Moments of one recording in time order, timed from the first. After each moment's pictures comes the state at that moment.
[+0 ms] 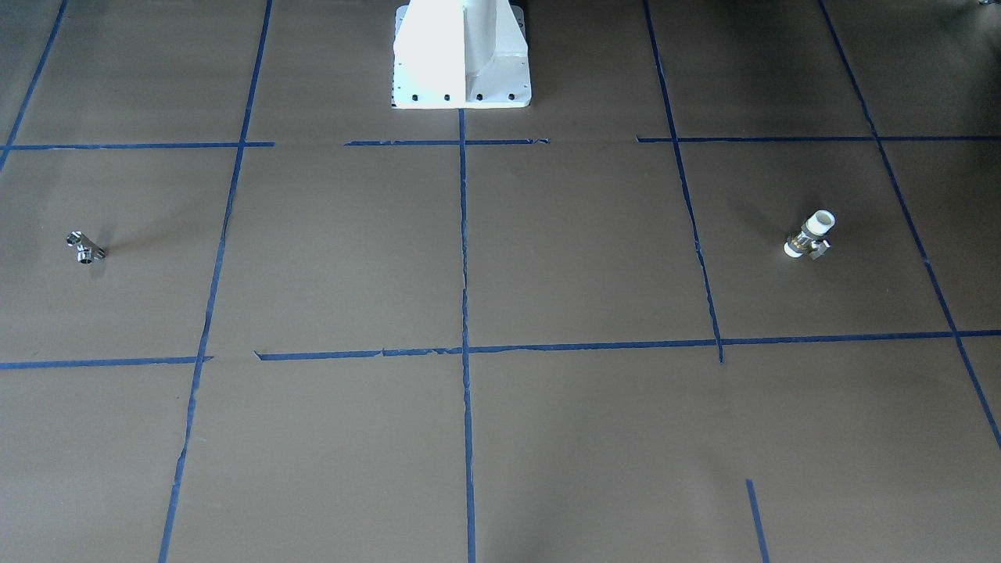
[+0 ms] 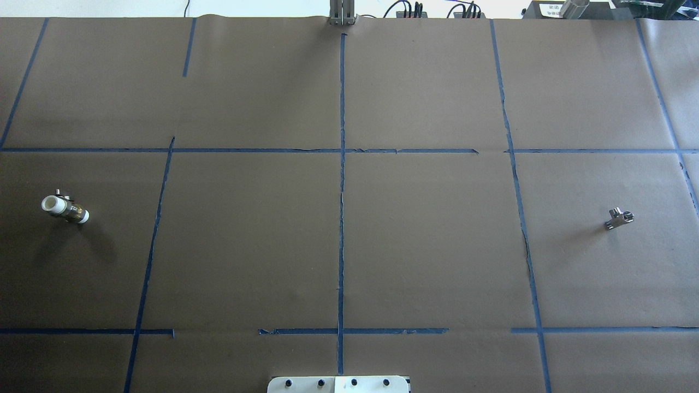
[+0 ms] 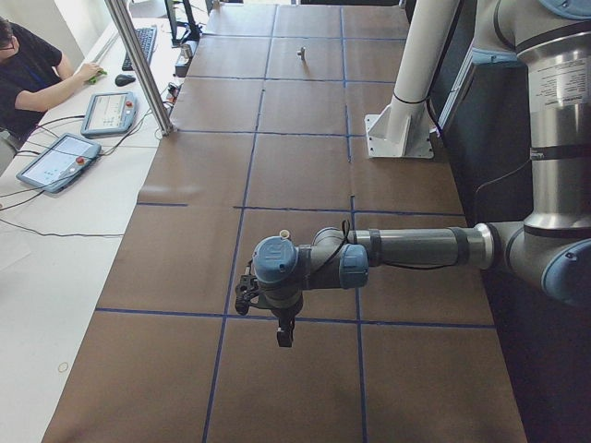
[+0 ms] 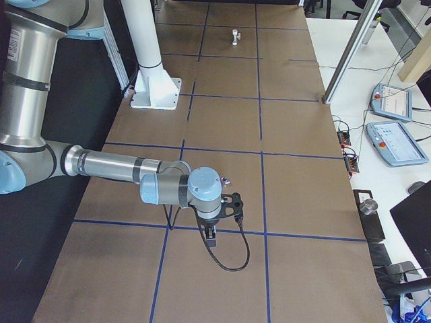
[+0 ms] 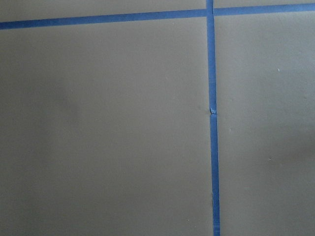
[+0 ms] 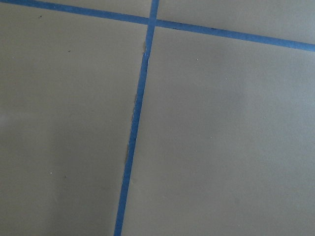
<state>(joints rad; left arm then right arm) -1.57 -1.40 -1.68 -1.55 -2.34 0.10 1.60 -1.85 1.75 -1.45 2.33 -0.15</state>
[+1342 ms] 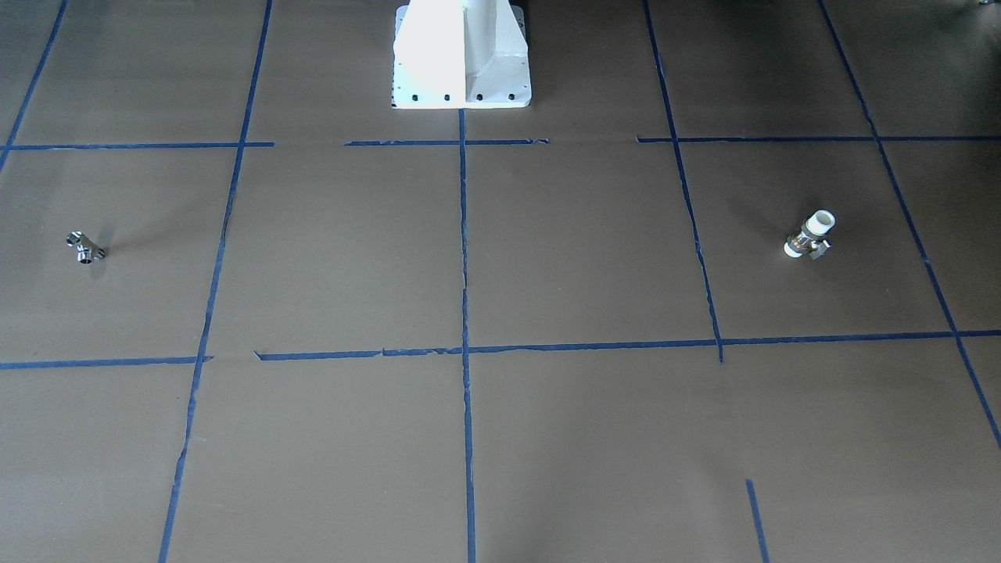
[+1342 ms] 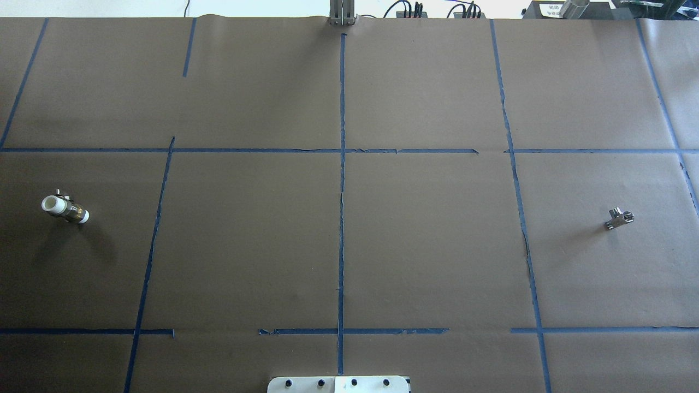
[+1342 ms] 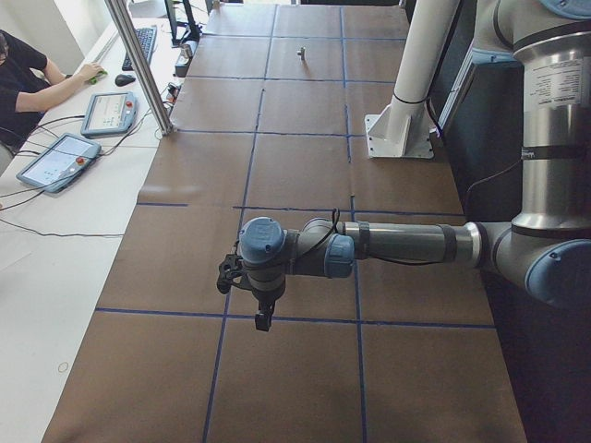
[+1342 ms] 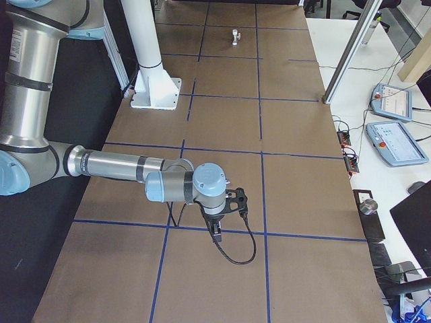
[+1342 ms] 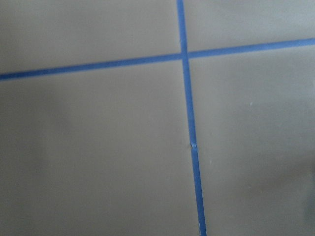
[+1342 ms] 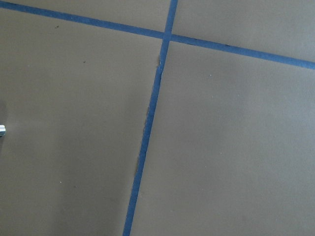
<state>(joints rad) -1.56 -1.46 -1.69 -1.66 -2.35 0.10 1.58 -1.83 1.75 -1.41 2.33 -0.15</state>
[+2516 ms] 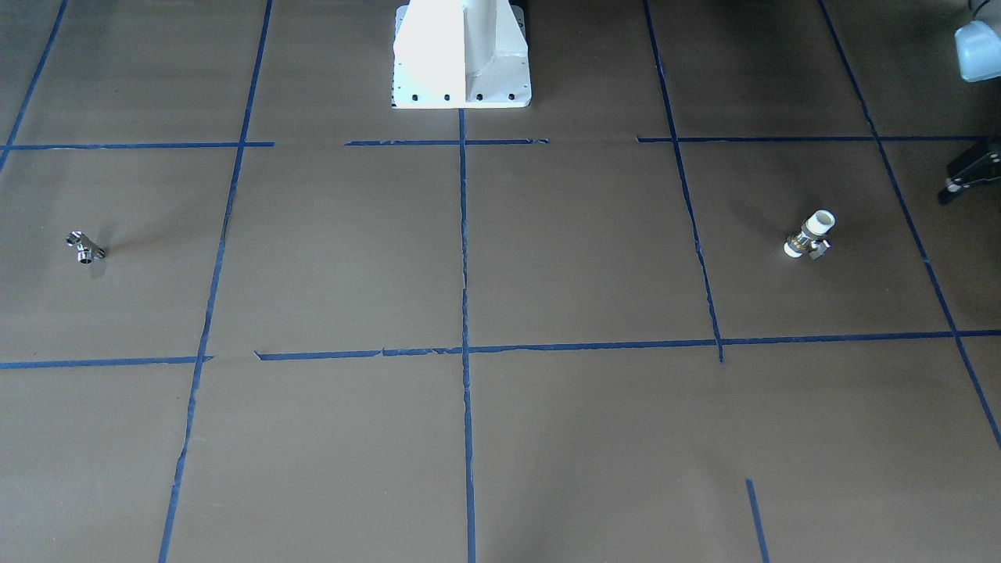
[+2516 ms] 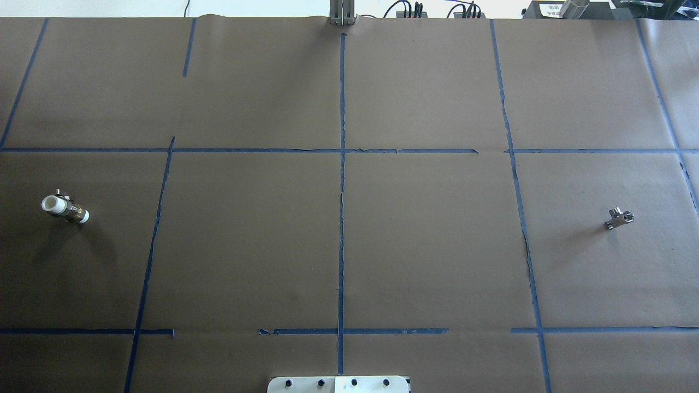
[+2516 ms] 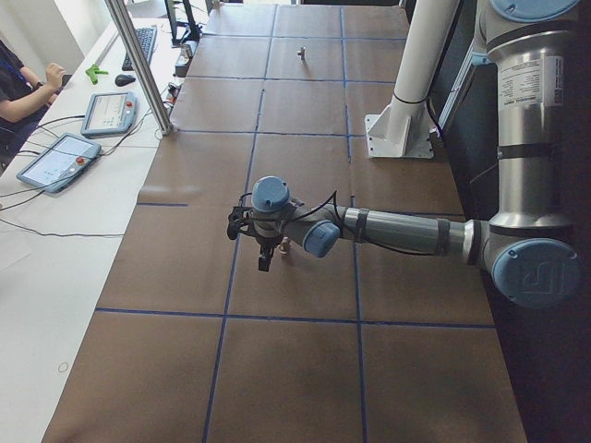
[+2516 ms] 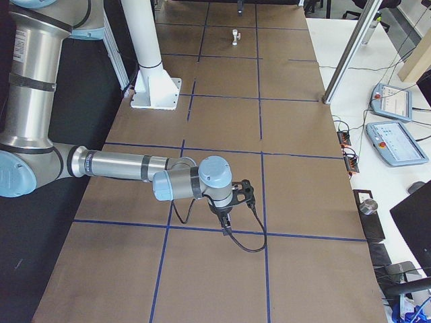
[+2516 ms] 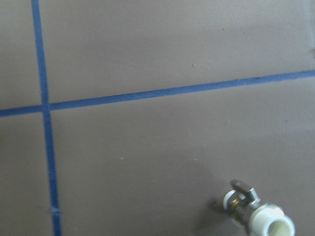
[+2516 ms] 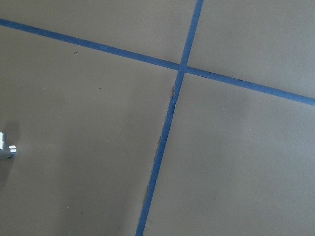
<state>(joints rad) -1.23 -1.46 -1.75 -2.04 -2.34 -0.55 1.54 -1.81 1.75 -1.33 2.33 -0.10</state>
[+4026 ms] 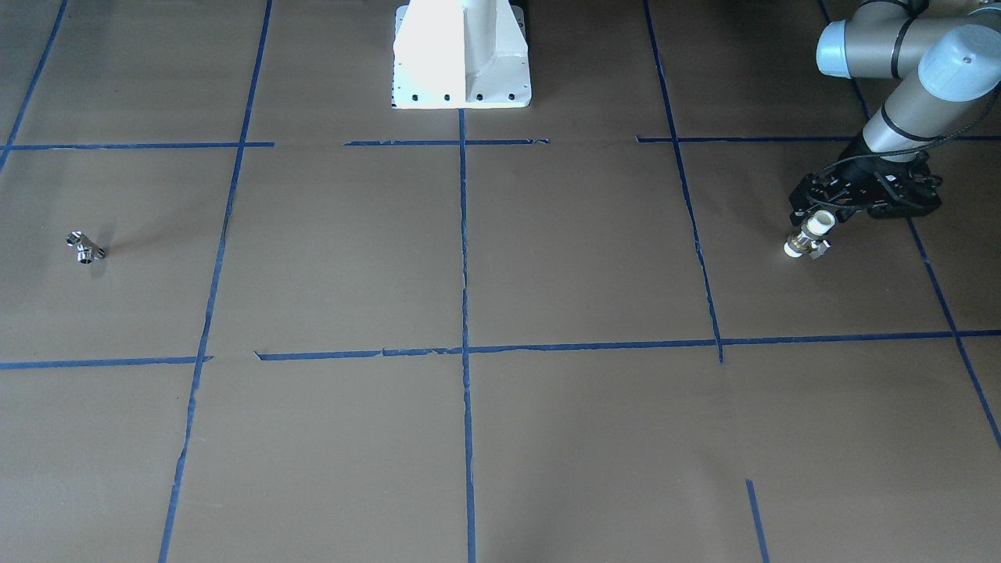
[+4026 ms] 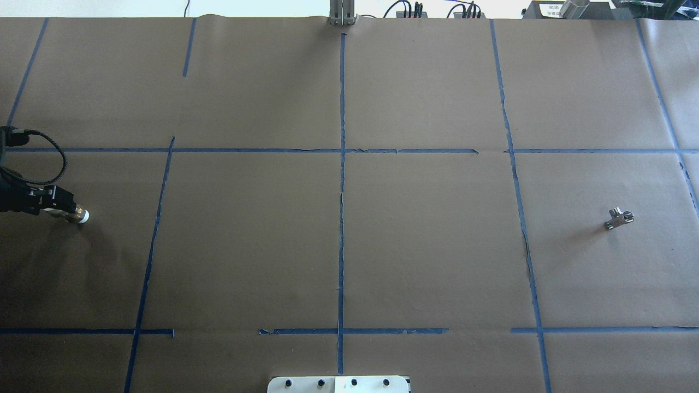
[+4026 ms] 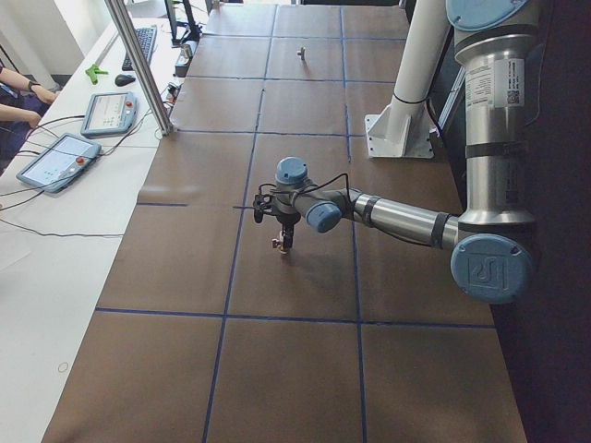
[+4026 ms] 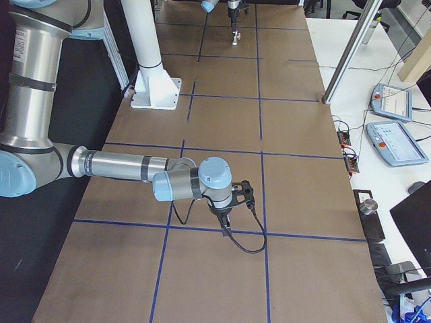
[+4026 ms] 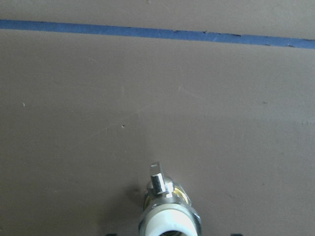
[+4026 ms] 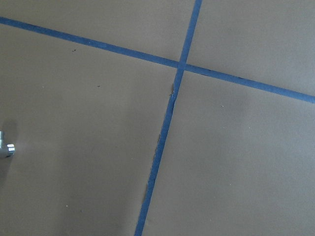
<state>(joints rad) -0.93 -1.46 -1.82 -2.06 -2.12 -0.92 1.54 -1.81 1.74 -1.33 2.33 -0.10</state>
